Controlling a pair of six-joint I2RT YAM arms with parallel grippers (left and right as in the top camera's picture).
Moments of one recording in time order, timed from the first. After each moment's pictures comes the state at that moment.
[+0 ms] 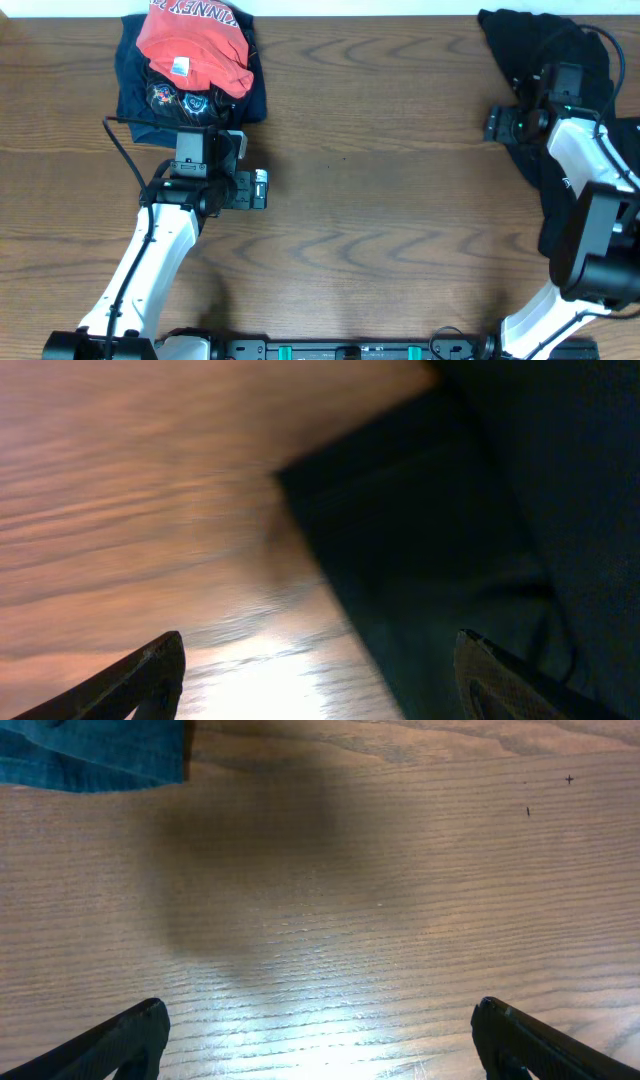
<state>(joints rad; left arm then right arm) -0.10 1.36 0.84 -0.60 0.19 -0.05 -0.21 1.92 1.27 -0.47 -0.08 0.01</state>
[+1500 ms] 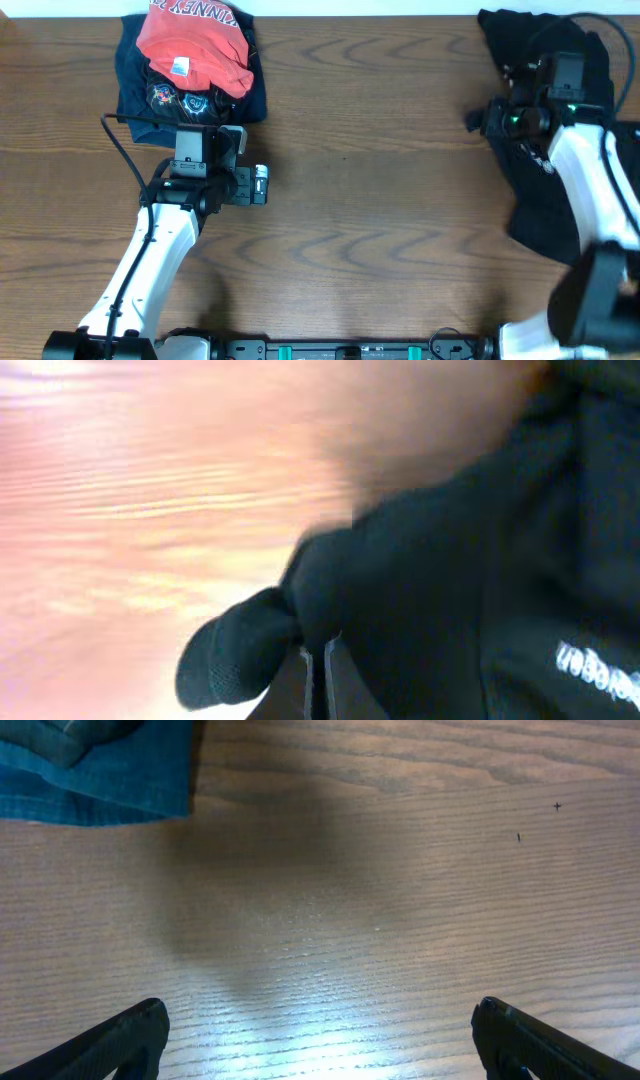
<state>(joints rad) -0.10 1.36 0.84 -0.55 0.19 -0.05 -0.10 1.66 1.29 -0.65 -0.24 0.09</state>
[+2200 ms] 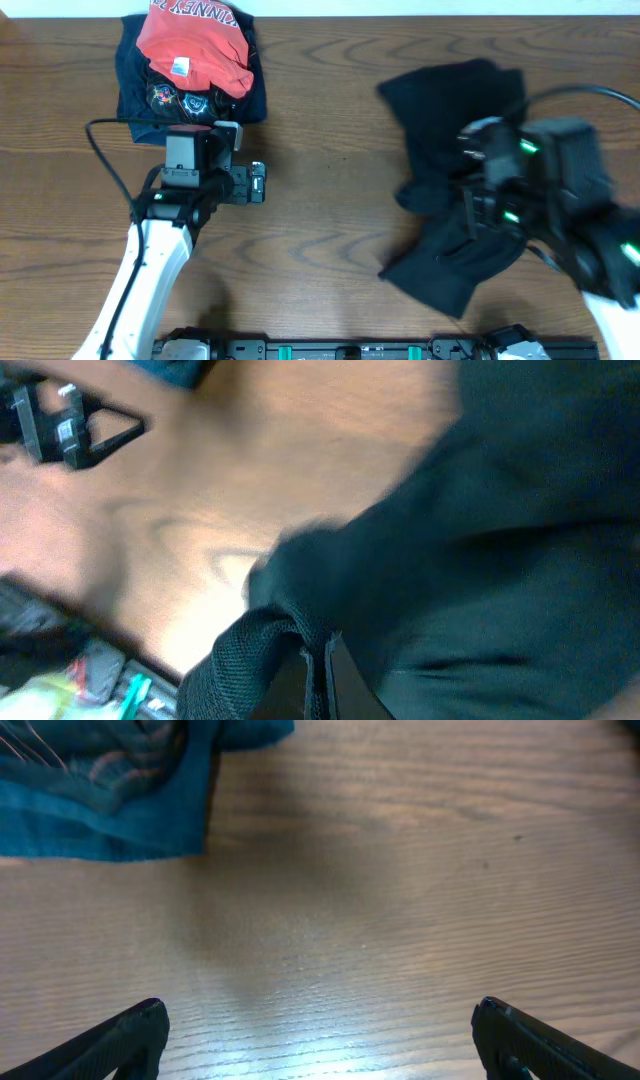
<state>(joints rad) -0.10 1.24 0.84 -0.55 0.19 -0.05 0.28 1.07 1.45 -1.29 -0.23 0.10</state>
